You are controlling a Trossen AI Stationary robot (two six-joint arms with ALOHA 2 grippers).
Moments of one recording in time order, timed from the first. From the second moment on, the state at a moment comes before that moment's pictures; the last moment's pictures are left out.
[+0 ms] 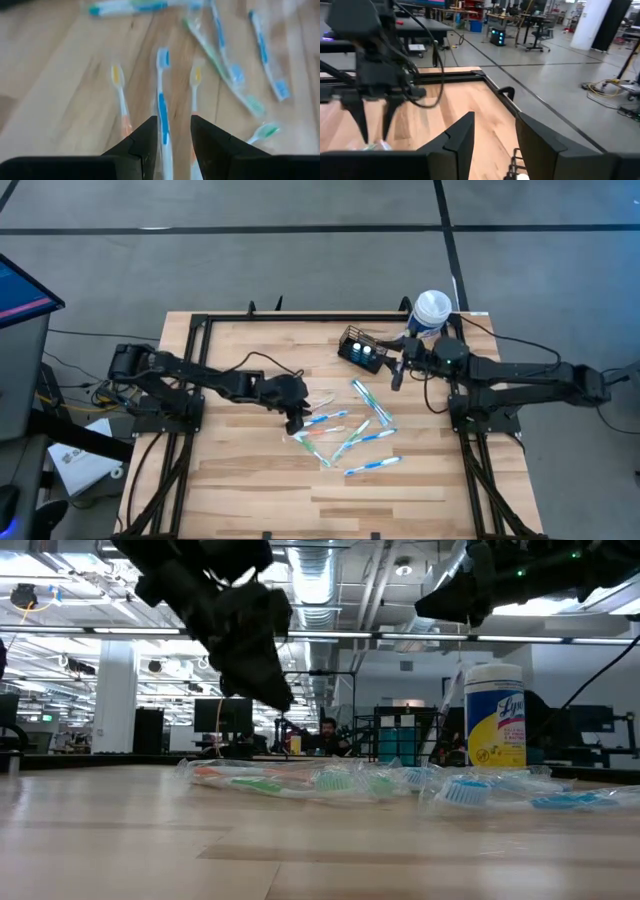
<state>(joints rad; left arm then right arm) -0.03 1.56 0.82 -0.05 -0.04 -0.35 -0.21 0.87 0.49 0.27 0.16 -0.09</state>
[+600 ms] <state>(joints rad) -0.03 1.65 0.82 -0.07 -0.15 -0.35 -0.20 0.87 0.49 0.26 0.16 -0.09</state>
